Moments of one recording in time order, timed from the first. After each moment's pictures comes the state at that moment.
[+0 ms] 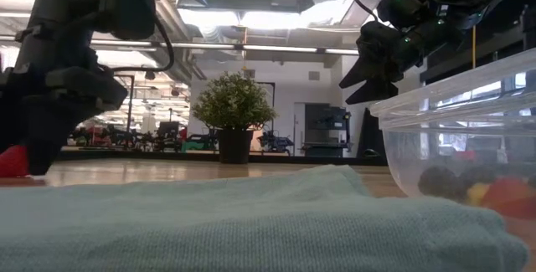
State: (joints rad) left arm -0.27 1.49 0.71 -0.77 0.12 -1.45; right arm -0.48 1.19 0.61 -0.02 -0.25 0.31
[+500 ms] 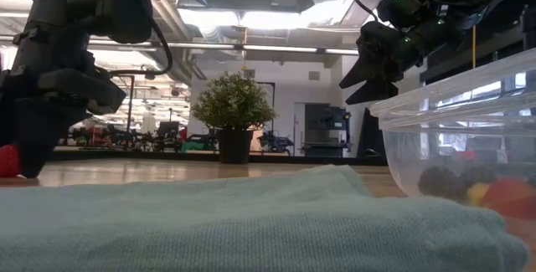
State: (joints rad) left arm -0.28 1.48 0.68 -0.75 0.13 -1.42; right arm -0.48 1.19 0.61 -0.02 -0.25 0.31
